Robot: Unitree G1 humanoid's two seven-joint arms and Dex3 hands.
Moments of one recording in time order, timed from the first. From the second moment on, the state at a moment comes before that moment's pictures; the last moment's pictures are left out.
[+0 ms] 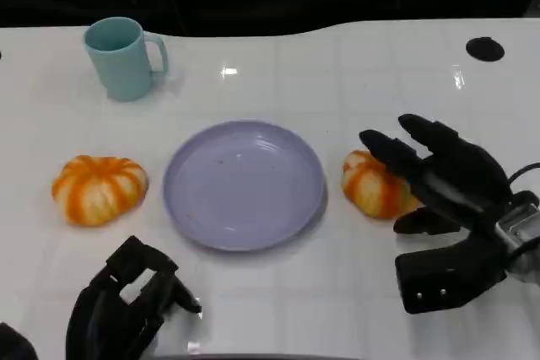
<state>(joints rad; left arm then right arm) -0.05 -0.10 0.26 0.68 -0.43 -0.45 -0.69 -0.78 -0.27 0.64 1.21 -0.97 -0.46 -0.54</state>
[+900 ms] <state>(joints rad) -0.04 -0.10 0.26 0.66 -0.44 -0.44 -0.69 -0.85 -0.14 0.68 1.34 -0.89 -0.32 -0.45</state>
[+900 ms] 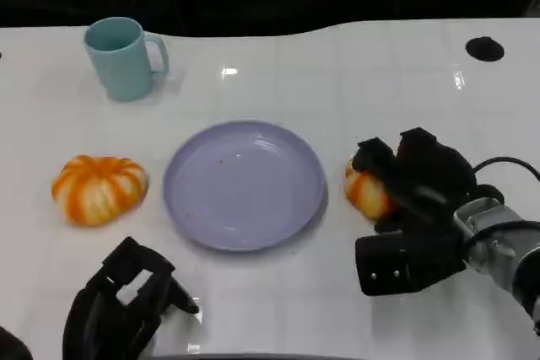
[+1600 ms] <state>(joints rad) -0.02 -0.11 0.24 0.62 -0.44 -0.42 -0.68 -0.83 -0.13 0.66 1.36 -0.84 -0.38 -0.61</state>
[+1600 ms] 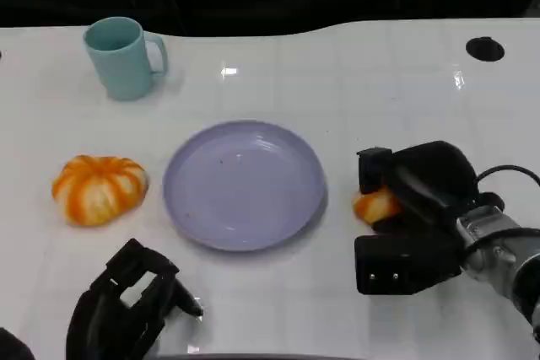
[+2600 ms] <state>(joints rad) -0.02 -0.10 0.25 0.63 -0.44 -0.42 -0.67 -0.97 0.04 0.59 1.32 -0.77 -0.58 -0.64</state>
